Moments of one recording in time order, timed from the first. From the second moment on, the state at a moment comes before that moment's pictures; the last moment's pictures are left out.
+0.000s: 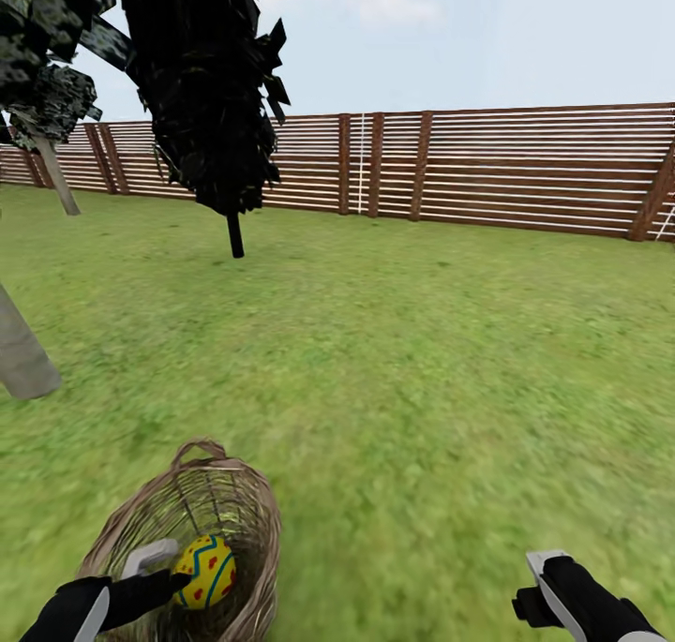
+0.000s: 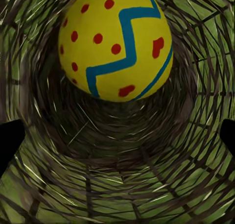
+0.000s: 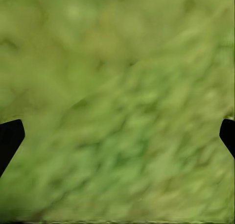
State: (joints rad) left arm -0.33 0.20 0.25 -0.72 0.12 0.59 -0.30; right arm -0.50 -0.27 0.21 -0.44 -0.14 0.61 -0.01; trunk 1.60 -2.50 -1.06
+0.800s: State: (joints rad) left arm -0.33 0.15 0.25 -0.71 0.11 0.59 -0.30; right arm -0.50 -0.27 0.22 -0.43 -0.14 0.61 -0.01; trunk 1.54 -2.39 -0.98
